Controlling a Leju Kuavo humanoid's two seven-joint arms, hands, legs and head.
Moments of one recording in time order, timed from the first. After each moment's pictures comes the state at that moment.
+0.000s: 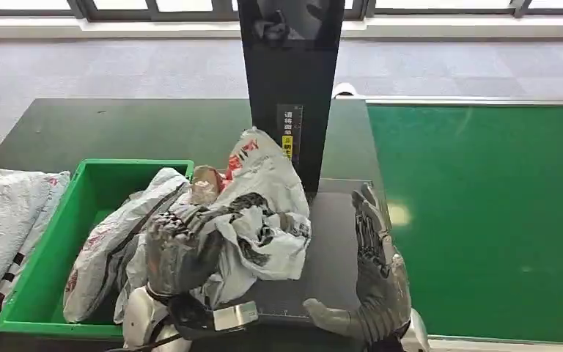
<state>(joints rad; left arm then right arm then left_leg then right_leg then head) 0.07 -0.27 -0.30 -1.66 -1.10 0.70 -0.70 0.15 0.13 0.42 -1.79 0.53 -0.33 -0.70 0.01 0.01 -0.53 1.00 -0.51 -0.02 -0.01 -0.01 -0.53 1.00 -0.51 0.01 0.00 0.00</state>
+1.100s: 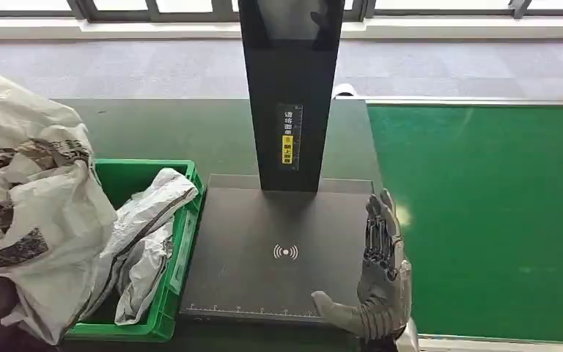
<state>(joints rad) 0.23 -0.31 0.00 -2.26 -0.66 0.70 -0.70 0.10 0.03 0.56 -1.67 0.40 -0.66 -0.70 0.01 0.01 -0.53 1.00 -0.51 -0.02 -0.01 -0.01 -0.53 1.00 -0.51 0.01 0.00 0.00</state>
